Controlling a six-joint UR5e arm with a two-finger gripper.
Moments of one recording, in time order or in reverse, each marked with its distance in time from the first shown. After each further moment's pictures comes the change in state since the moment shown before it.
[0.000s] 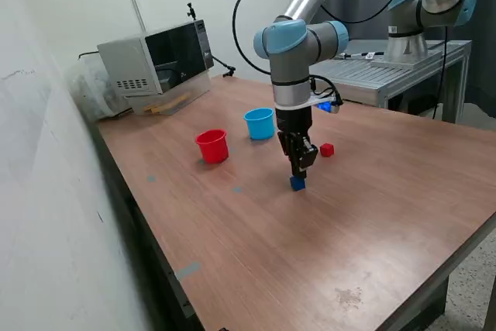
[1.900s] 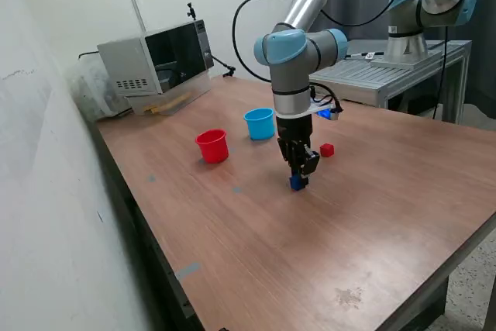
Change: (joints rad) arm -0.001 0.026 -0.004 -0.008 -0.002 -0.046
